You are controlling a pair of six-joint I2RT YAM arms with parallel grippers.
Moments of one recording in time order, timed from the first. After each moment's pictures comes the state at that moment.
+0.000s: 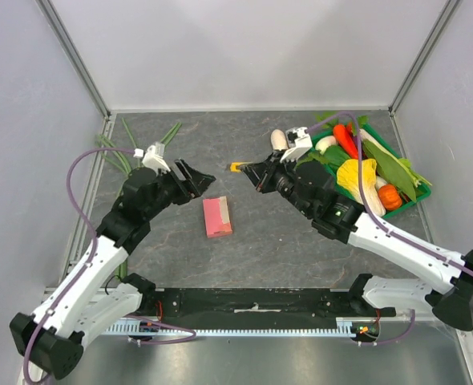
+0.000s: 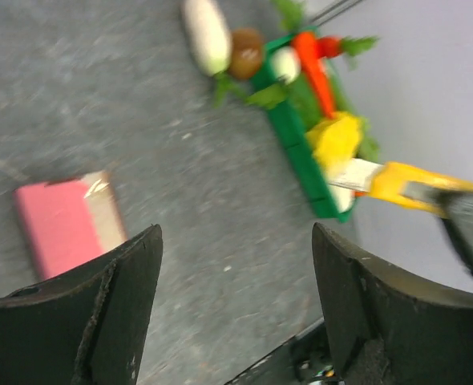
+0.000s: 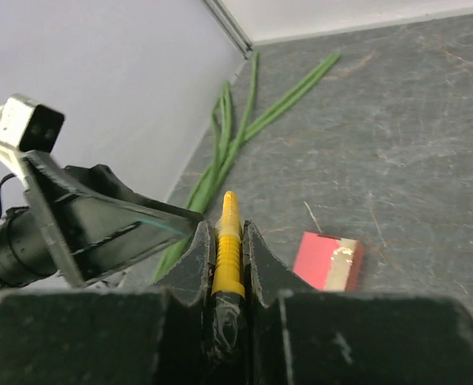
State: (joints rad) left arm -0.47 0.81 0.81 -0.23 0.12 -0.81; right arm 0.89 1.14 1.01 0.08 0.23 0.66
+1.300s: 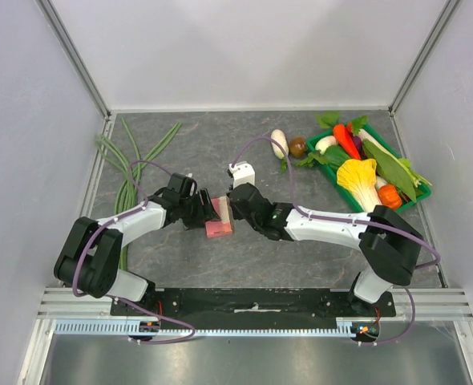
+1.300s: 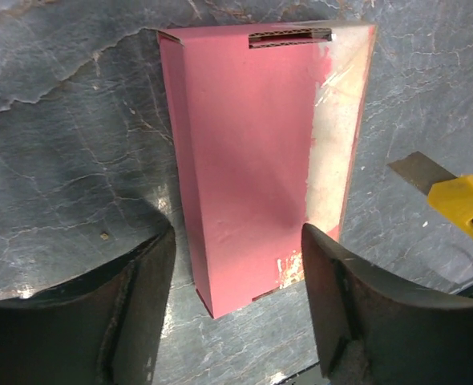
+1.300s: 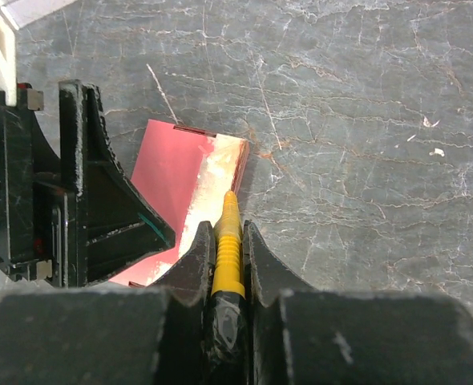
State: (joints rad) left arm -0.41 1.44 0.67 -0.22 0.22 -0.69; right arm 1.03 1.63 1.02 0.04 0.47 0.43
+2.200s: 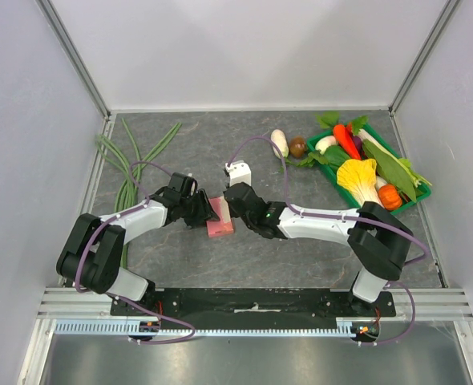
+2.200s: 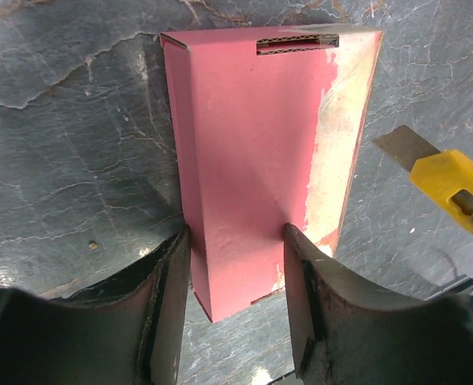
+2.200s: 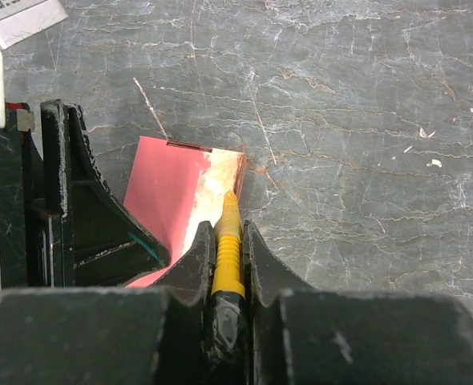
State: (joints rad) left arm -0.40 1.47 0.67 -0.20 0.24 -0.73; right arm 1.03 1.70 1.05 0.07 0.52 0.42
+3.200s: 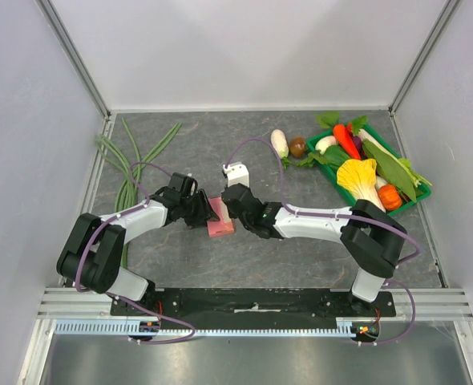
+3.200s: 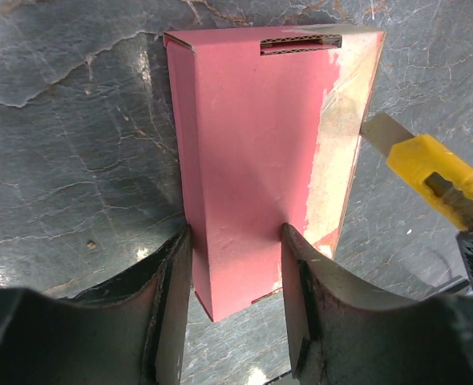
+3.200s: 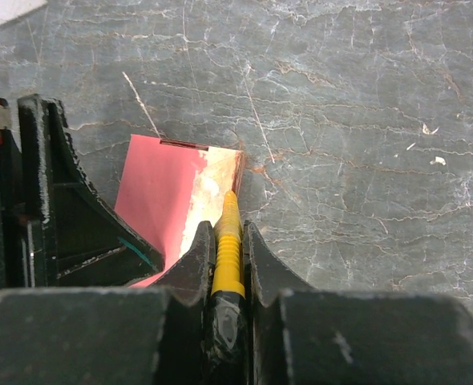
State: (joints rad) left arm -0.40 1.47 0.67 -0.20 0.24 -0.75; right arm 1.03 1.74 1.07 0.07 0.54 0.42
